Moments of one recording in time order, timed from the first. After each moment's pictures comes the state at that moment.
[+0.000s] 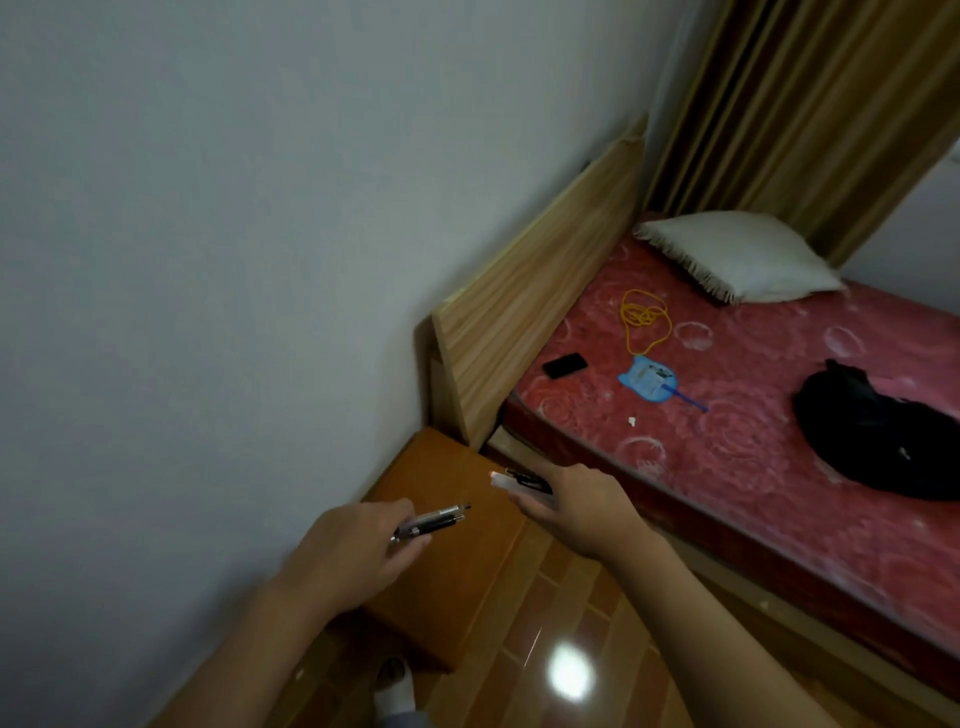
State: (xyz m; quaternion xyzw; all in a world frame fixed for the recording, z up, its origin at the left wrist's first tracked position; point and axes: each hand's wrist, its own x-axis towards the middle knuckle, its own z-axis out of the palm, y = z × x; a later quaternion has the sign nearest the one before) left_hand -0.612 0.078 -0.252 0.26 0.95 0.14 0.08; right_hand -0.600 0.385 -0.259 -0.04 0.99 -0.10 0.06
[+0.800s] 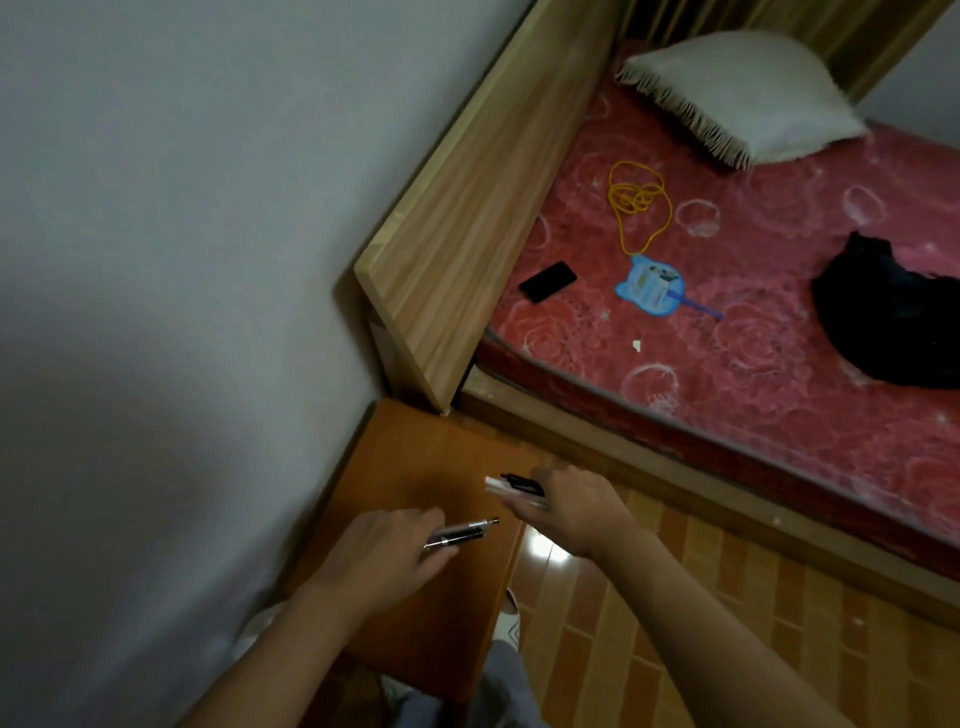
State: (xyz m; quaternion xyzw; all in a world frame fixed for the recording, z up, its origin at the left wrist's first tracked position) left_hand -0.809 0.151 -0.435 0.39 0.87 0.13 0.26; right_hand -0.754 0.414 -0.453 0.07 0.96 -0.15 0.24
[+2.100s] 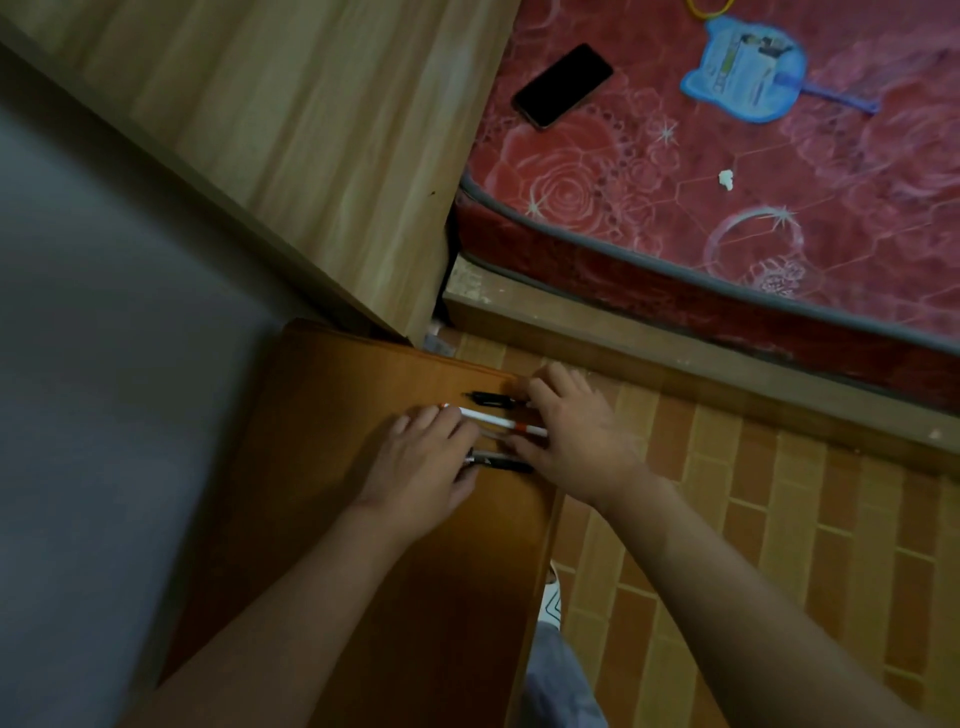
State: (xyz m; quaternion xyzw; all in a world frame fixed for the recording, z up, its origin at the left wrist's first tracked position) left_hand -0.871 0.256 -0.771 0.43 0.88 0.08 0.18; right_hand -0.800 0.464 -0.772 0.07 0.96 -0.23 0.12
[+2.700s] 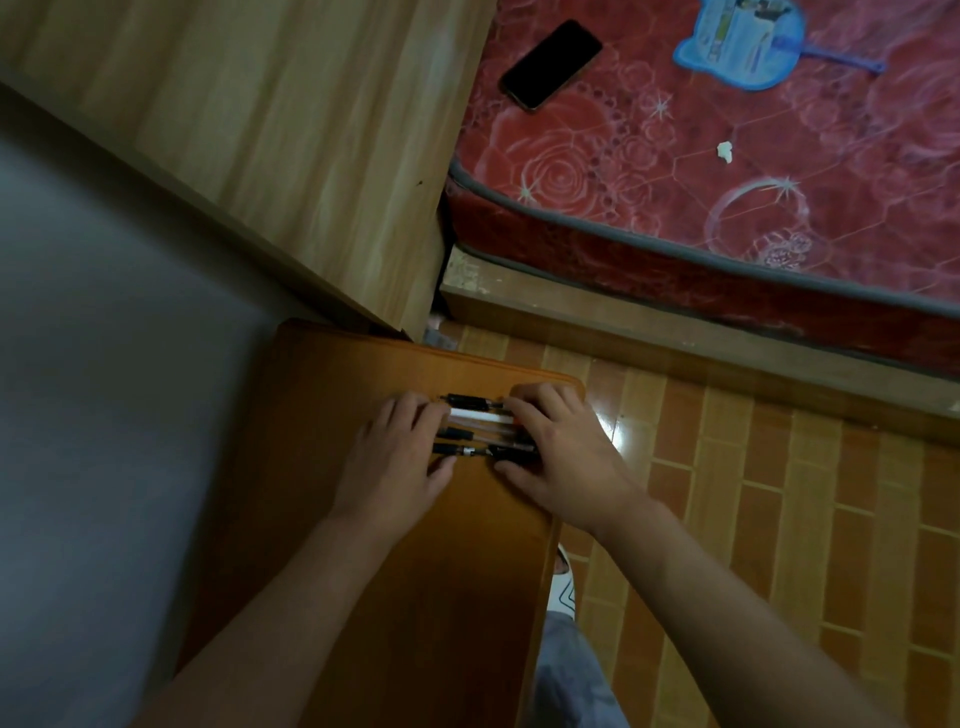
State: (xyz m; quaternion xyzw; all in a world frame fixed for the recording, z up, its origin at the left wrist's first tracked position) left_hand -0.874 0.239 -0.768 0.33 0.92 0.08 0.20; right_hand -0.772 0.447 -0.780 0.06 0.96 -0.27 0.11
